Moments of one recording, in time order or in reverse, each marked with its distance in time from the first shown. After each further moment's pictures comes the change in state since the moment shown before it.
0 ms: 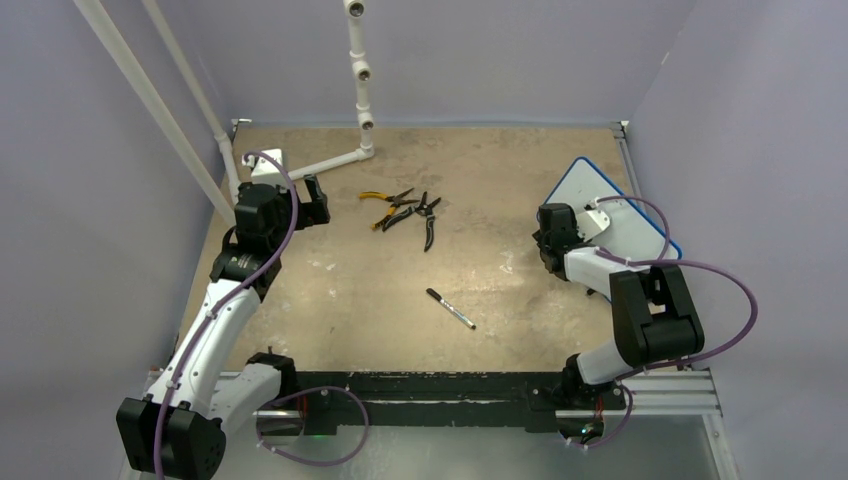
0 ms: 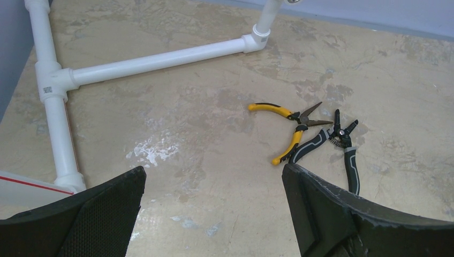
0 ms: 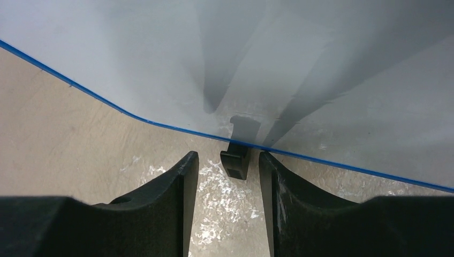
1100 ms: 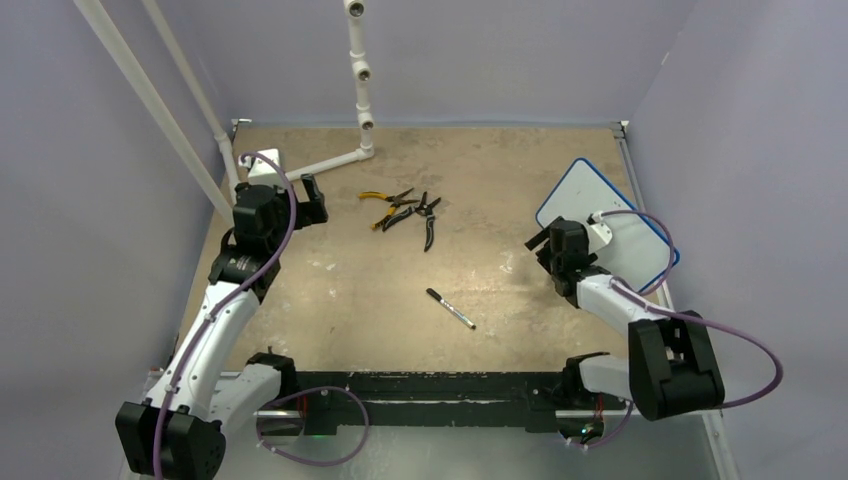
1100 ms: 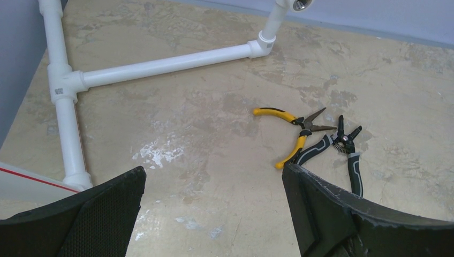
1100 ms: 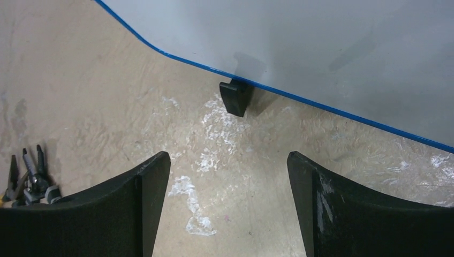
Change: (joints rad) left arm 0.000 -0.018 0.000 0.000 -0.030 0.000; right arm -0.001 -0.273 -0.169 -0.012 -0.210 -0.037
